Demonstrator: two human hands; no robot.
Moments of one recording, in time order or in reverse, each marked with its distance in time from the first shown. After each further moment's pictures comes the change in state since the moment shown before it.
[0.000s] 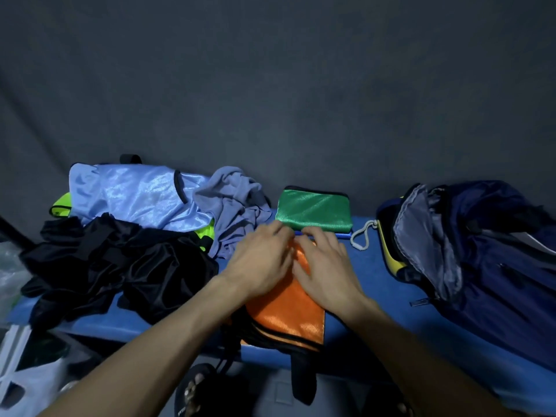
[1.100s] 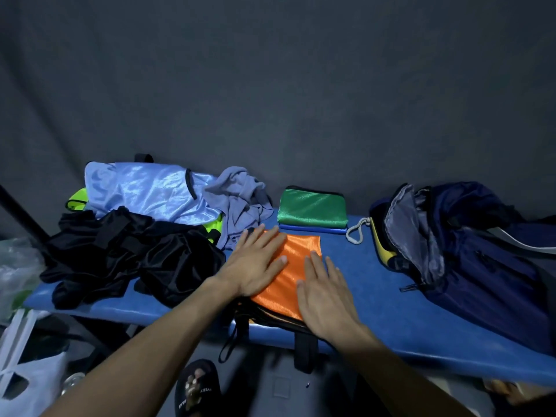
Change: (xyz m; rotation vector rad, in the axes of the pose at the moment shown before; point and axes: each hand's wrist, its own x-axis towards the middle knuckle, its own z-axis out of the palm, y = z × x) left_hand -0.035 -0.030 0.022 -0.084 -0.203 -0.017; right_hand -0.062 -0.034 0.013 -0.102 -0.271 0.238
